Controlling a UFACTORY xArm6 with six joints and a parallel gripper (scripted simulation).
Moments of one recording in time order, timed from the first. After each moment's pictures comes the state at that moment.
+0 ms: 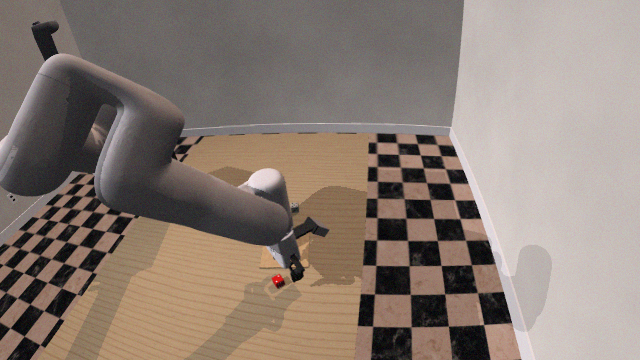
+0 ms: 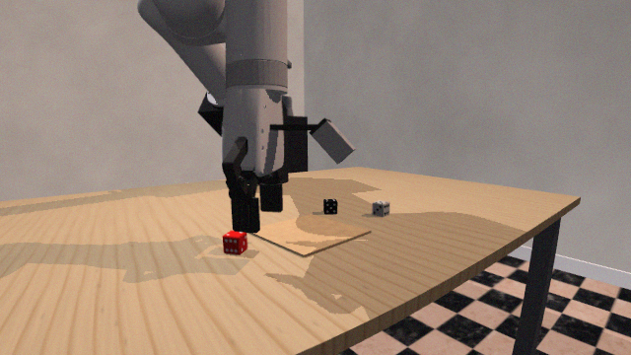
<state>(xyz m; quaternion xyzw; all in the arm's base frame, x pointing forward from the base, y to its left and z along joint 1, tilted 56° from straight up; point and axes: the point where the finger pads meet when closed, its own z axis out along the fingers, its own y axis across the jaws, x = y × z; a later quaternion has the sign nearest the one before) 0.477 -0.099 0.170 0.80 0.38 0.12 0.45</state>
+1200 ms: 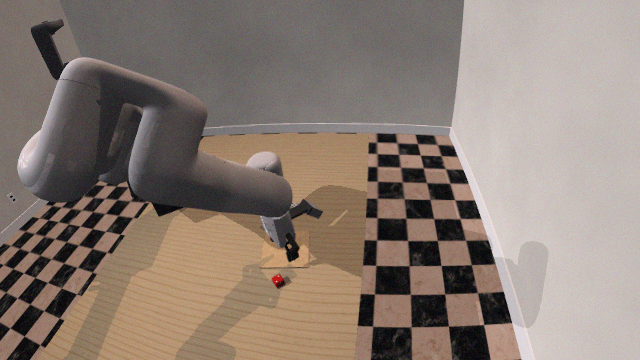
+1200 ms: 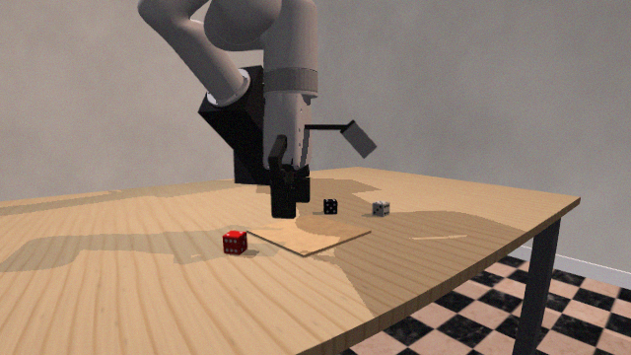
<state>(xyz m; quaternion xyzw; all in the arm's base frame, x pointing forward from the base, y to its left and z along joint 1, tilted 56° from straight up) 0.465 -0.060 0.117 0.80 0.38 0.12 0.45</state>
